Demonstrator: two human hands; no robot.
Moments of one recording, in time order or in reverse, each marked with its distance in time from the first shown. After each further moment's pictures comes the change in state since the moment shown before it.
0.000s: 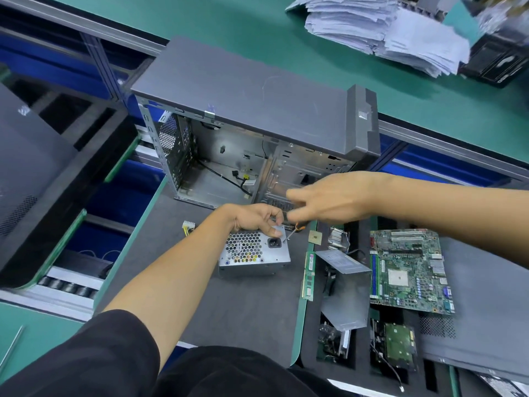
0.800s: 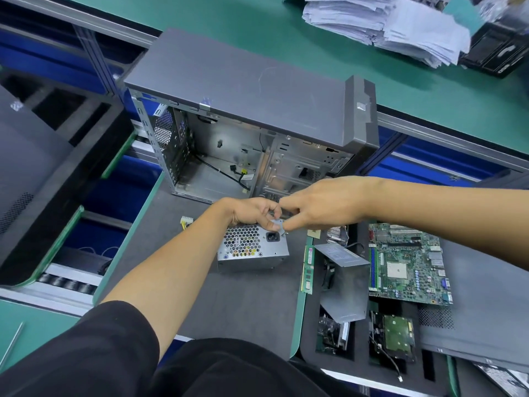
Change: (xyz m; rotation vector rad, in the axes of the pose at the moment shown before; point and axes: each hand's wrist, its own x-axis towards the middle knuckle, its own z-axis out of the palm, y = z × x) left_hand -0.002 0.002 0.001 -0.011 -0.011 0.024; right_hand 0.007 -0.012 0.002 0.180 0.019 -0.062
